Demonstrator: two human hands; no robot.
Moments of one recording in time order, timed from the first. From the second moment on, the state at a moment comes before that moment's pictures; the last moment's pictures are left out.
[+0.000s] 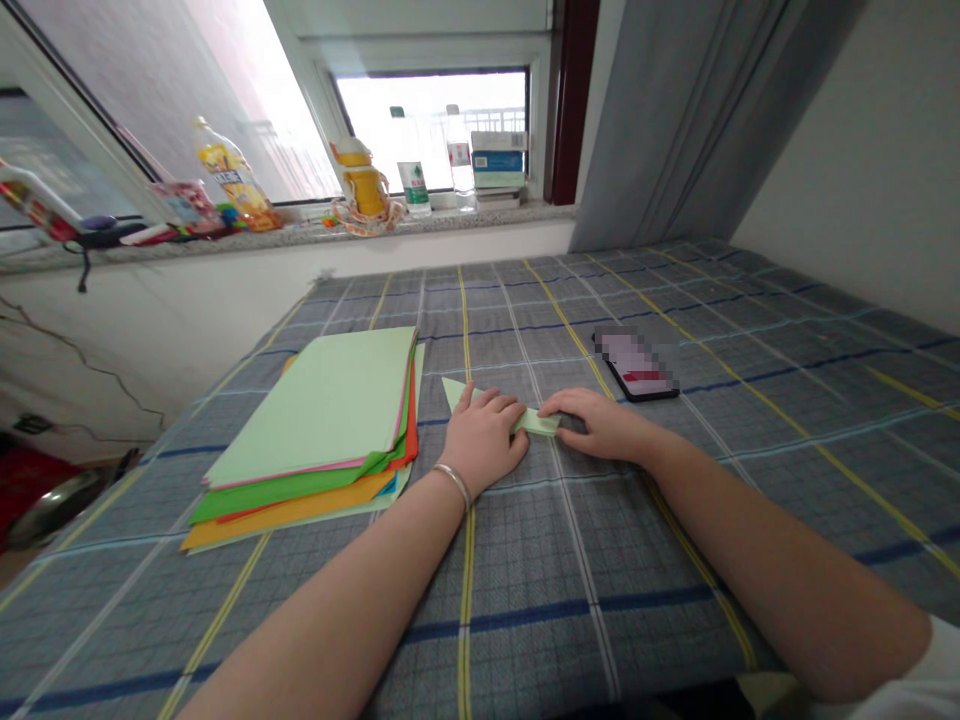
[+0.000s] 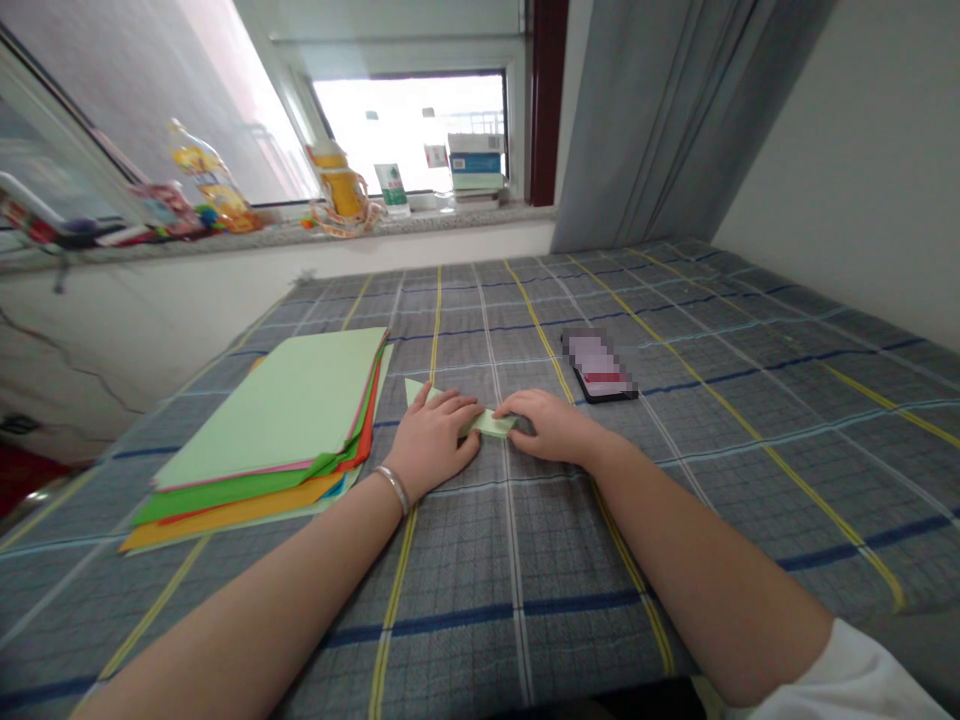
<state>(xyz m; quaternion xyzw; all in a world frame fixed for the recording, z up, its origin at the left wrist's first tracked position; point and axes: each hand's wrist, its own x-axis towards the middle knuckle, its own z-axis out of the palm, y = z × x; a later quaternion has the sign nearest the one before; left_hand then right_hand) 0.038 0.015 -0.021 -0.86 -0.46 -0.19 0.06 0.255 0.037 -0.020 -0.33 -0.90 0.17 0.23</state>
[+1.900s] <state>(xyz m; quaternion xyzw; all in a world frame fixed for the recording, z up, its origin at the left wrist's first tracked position) 0.035 0.038 -0.033 -0.90 -0.39 -0.21 0.01 0.251 0.037 -0.019 -0.36 -0.91 0.07 0.18</state>
